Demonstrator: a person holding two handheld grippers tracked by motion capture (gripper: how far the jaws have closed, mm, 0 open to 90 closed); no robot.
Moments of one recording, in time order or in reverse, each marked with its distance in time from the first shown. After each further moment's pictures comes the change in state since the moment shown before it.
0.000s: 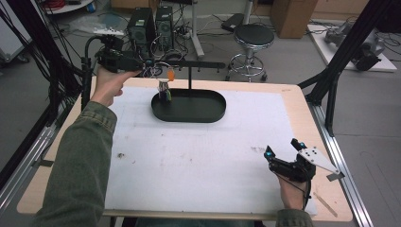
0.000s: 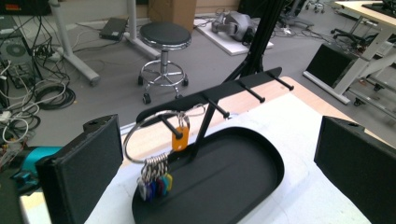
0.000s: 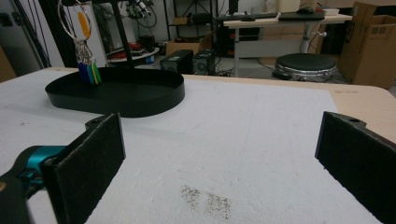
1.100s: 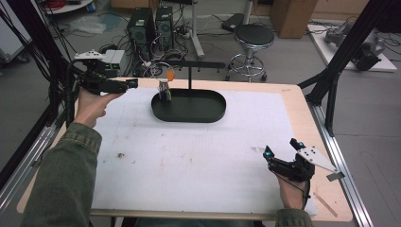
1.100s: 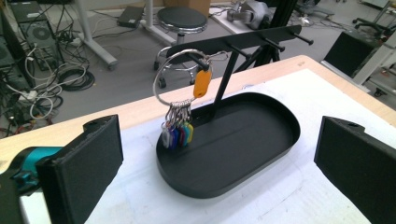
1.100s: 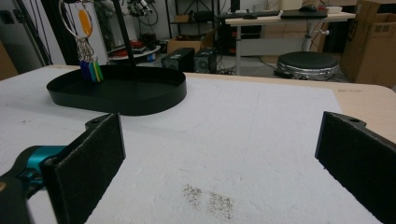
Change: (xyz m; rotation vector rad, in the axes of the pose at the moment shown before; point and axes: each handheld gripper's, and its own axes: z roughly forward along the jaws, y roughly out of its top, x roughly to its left) left arm 0.009 -0.053 -0.042 0.023 0.066 -0.008; right arm 0.001 0.000 0.002 0.012 0.007 -0.008
